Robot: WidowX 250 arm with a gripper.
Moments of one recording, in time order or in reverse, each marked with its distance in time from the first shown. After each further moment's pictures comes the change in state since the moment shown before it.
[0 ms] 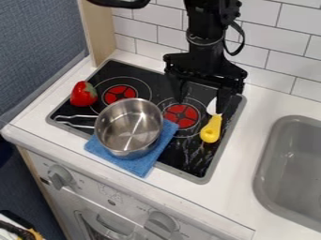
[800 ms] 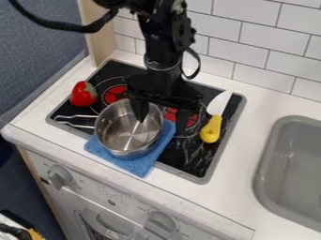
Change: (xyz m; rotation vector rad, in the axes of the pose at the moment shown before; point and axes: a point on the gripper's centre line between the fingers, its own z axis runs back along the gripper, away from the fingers) arm -0.040 0.044 -0.015 0.066 0.038 0.067
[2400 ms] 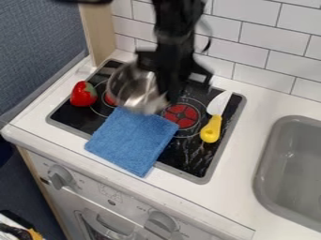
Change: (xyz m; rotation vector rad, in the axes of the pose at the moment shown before) arm 0.033 -0.009 0.033 -0.010 -0.028 -0.161
